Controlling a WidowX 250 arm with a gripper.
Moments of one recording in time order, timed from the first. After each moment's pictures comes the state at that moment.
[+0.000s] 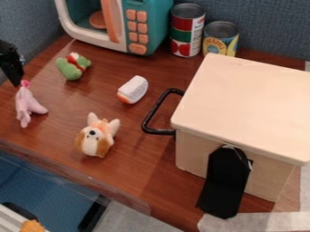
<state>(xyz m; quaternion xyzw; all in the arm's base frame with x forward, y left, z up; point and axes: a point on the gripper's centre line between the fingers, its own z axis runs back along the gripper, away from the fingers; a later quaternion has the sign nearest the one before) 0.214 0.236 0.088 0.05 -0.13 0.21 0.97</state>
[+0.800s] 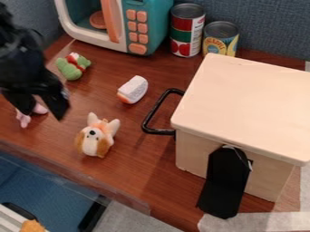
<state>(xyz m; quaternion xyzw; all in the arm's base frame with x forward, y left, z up) 0.203 0.124 0.074 -0.04 -0.09 0.06 0.99</state>
